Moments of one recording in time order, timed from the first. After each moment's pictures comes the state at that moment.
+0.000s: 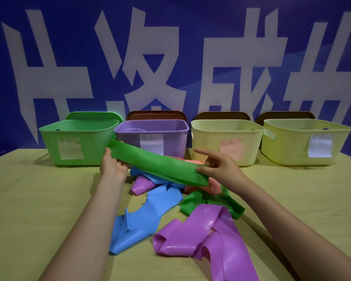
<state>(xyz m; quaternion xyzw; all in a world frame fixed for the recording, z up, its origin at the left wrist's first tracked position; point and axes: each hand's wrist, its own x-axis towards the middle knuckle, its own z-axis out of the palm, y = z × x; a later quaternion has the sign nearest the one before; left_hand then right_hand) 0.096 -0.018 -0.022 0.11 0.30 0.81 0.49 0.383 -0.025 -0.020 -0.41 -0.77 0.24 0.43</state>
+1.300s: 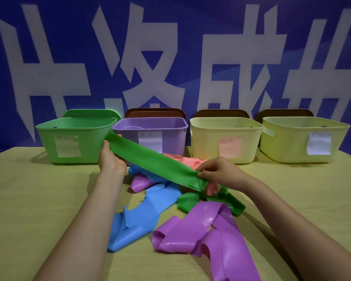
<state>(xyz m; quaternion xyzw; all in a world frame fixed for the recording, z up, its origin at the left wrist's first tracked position) 0.101 -0.013 -0.014 0.12 0.30 0.82 0.47 0.389 -0.032 -0.016 -0.46 -0.81 0.25 0.26</state>
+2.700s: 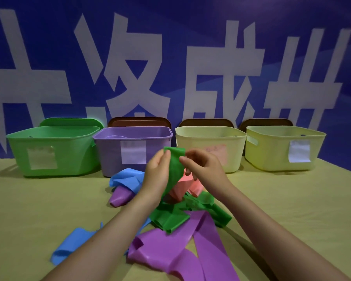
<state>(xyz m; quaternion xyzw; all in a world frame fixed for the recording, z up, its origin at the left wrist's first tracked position) 0.245 -0.059 -0.014 0.49 0.43 0.67 0.37 0.372 -0.042 -0.007 -0.32 -0.70 0.33 0.54</state>
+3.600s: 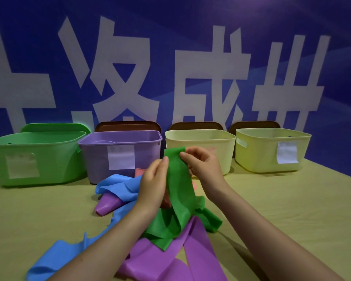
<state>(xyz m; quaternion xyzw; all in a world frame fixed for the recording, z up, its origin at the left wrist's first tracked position) 0.262 -0.068 -0.019 0.54 0.43 0.65 0.31 0.379 -0.039 0.002 -0.34 -0.59 0.41 0.61</state>
